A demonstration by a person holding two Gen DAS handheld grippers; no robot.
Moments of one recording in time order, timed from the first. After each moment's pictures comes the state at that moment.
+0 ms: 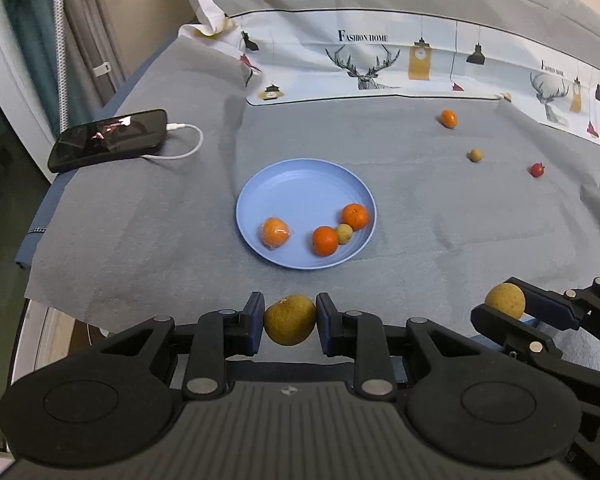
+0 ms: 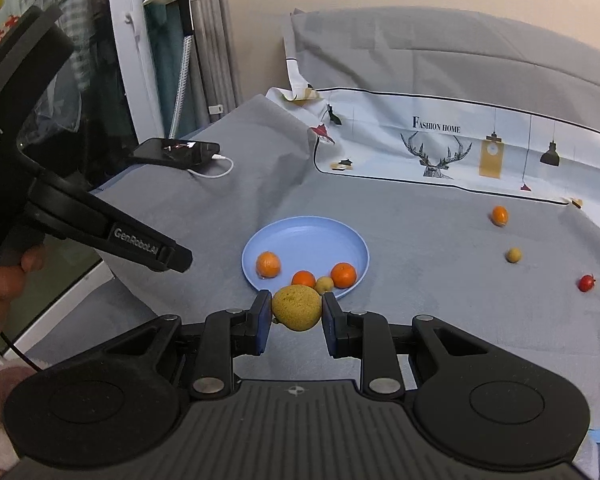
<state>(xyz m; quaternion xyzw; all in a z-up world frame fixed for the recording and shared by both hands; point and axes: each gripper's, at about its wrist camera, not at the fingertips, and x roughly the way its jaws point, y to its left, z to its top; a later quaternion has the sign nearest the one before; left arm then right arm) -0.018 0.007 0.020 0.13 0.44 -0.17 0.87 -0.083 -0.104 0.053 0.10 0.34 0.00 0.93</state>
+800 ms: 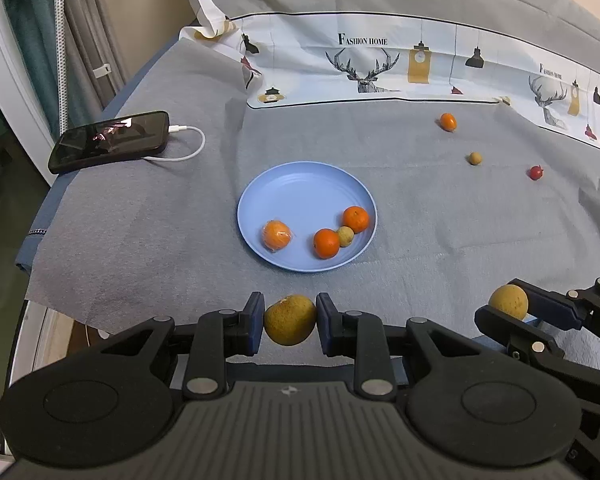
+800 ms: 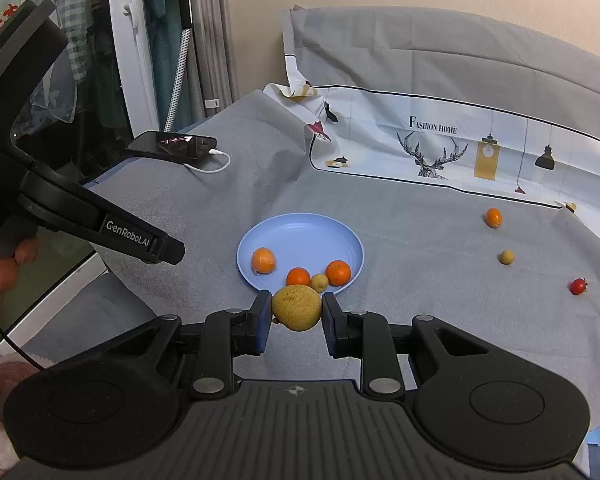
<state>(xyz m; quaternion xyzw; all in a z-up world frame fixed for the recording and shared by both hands) -0.014 0.007 0.018 0.13 0.44 -0.17 0.87 -0.079 -0.097 0.054 0.09 0.35 -0.01 0.93</state>
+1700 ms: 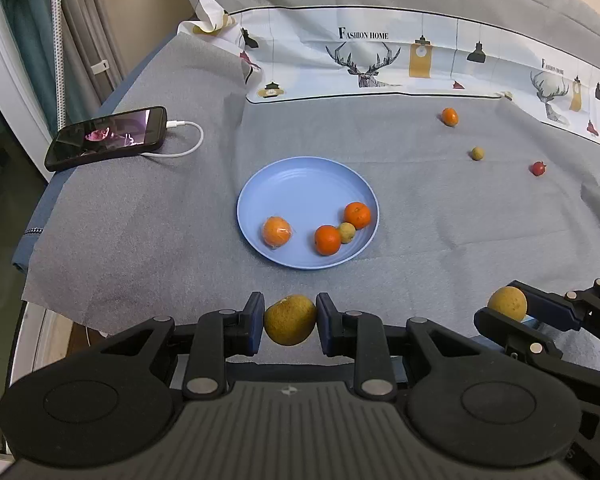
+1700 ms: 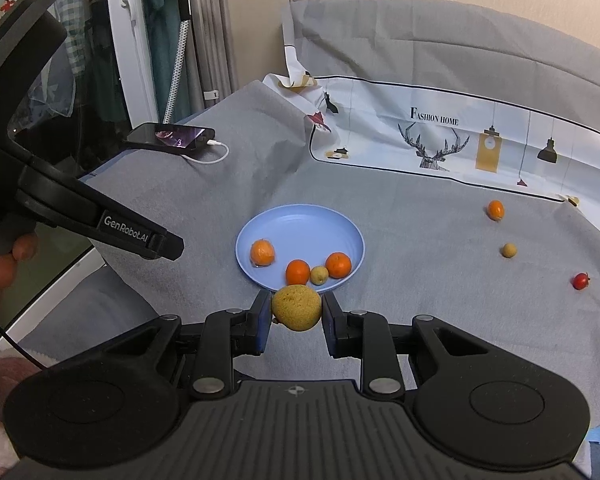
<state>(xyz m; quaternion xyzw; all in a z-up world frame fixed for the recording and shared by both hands) -0.008 0.007 0.012 0.14 0.45 -0.17 0.87 -0.072 -0.094 0.048 0.09 0.36 -0.01 0.93</state>
